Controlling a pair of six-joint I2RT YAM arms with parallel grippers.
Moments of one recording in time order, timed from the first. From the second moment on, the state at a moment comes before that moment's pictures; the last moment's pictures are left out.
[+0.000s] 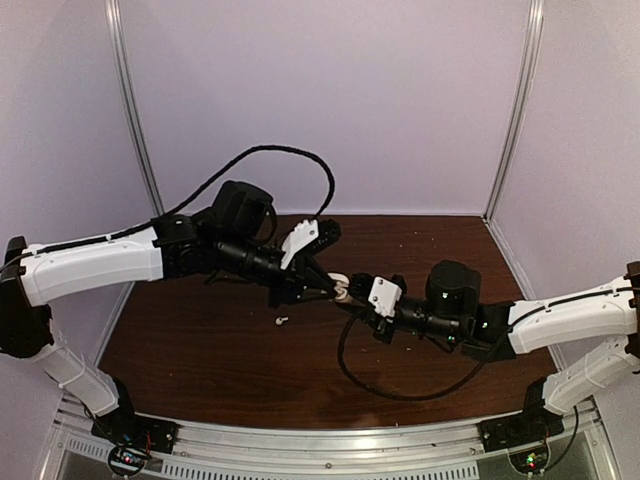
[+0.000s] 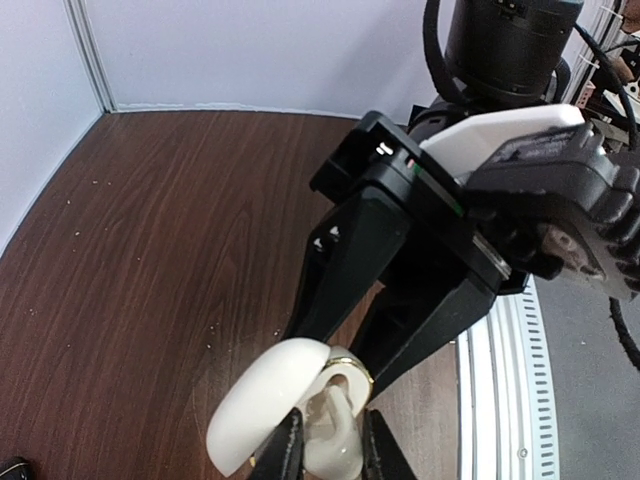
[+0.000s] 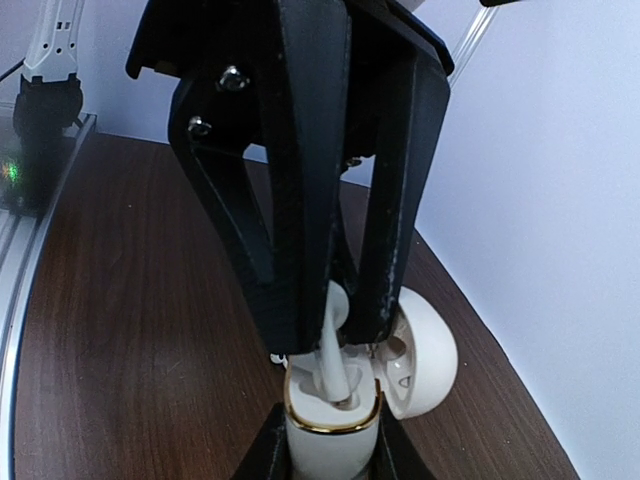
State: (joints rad) left arm -0.96 1.50 1.27 -0.35 0.50 0.24; right arm 1.07 1.31 0.64 0.52 -0.03 -0.45
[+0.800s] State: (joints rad) left arm -0.96 1.59 1.35 -0.44 0.46 0.17; right arm 1.10 1.38 0.63 0.58 0.11 -0.46
